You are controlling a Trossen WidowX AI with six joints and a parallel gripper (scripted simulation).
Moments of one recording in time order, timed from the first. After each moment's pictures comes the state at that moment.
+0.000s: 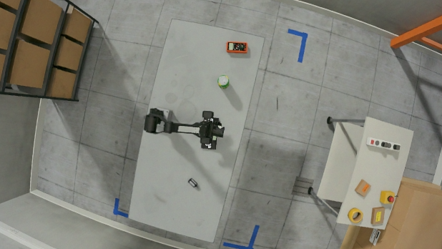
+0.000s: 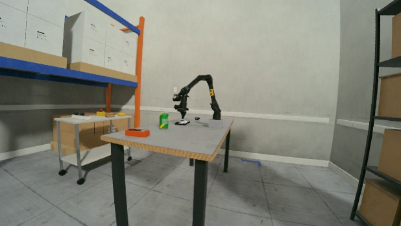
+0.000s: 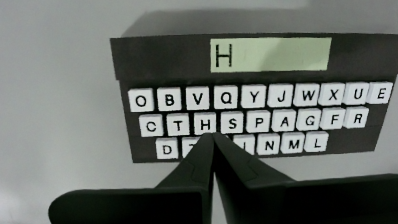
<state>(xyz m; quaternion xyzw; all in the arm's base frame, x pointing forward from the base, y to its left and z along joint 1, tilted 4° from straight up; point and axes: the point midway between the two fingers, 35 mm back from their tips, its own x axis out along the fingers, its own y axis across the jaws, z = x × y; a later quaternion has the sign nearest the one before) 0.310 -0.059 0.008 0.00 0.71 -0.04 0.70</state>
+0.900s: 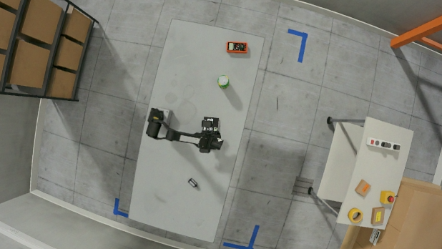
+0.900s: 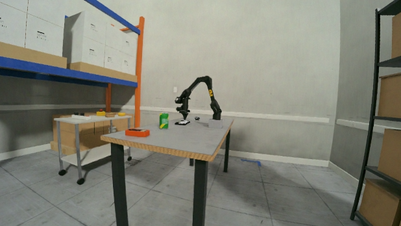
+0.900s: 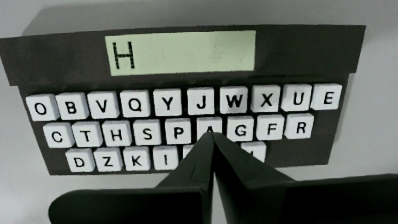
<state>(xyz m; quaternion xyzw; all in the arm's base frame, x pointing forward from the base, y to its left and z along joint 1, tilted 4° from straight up) 0.303 -0.114 -0.008 0.00 0.72 -0.04 0.70</state>
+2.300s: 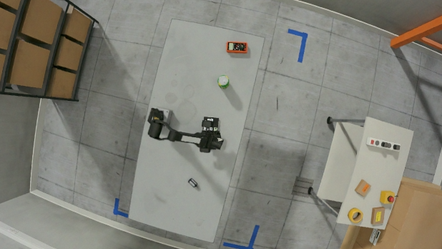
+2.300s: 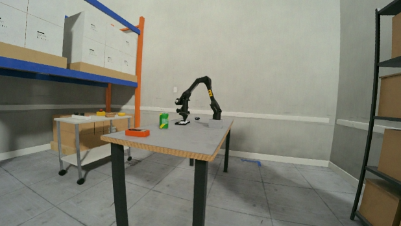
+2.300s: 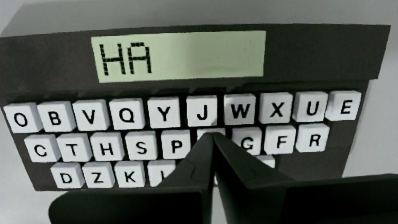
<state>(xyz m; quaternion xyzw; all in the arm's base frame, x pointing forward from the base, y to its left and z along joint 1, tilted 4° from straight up) 0.303 -0.115 -0.023 0.00 0.72 -0.04 0.70</state>
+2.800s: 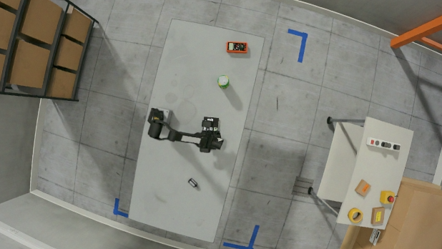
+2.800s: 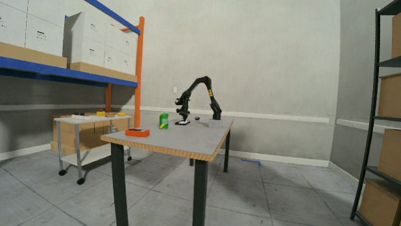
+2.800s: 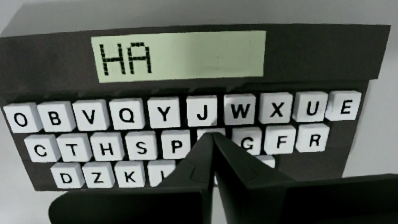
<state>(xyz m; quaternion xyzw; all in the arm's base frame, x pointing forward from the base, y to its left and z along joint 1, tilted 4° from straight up) 0.303 -0.115 -0.023 0.00 0.72 -0.04 0.70</state>
